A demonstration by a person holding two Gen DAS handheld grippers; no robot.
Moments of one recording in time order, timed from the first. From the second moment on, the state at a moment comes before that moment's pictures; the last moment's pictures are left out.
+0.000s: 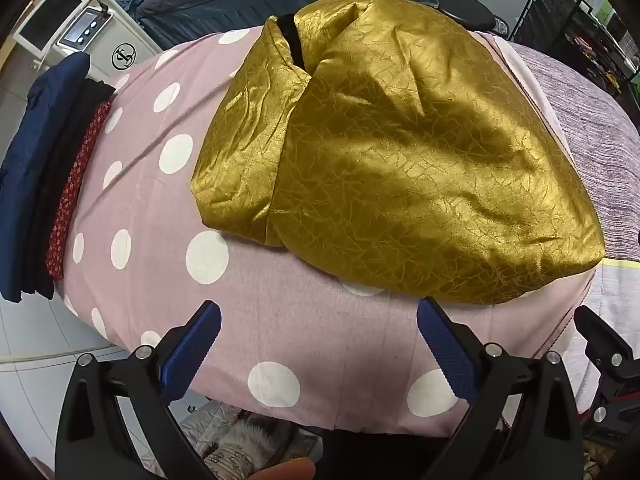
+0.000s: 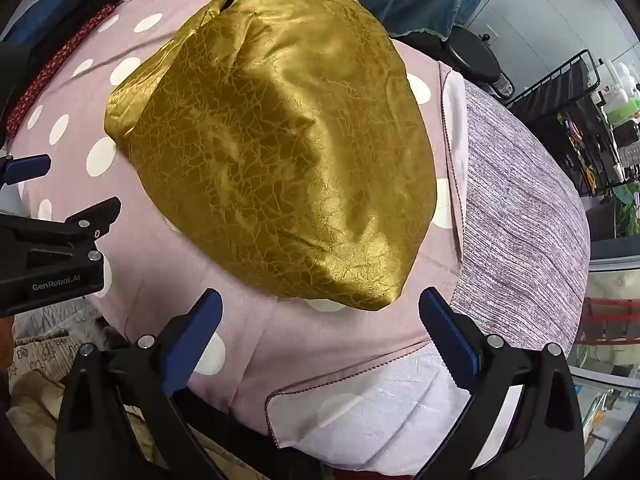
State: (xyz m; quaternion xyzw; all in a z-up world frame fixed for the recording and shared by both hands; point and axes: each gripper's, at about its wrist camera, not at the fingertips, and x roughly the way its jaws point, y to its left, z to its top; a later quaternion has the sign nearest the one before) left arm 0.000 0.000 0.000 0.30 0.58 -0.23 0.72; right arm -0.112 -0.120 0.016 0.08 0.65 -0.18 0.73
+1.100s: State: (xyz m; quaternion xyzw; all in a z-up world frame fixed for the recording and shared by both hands) left arm -0.003 0.004 -0.011 0.31 0.59 -0.24 0.71; right arm -0.122 -0.112 0.016 0.09 0.65 -0.18 0.73
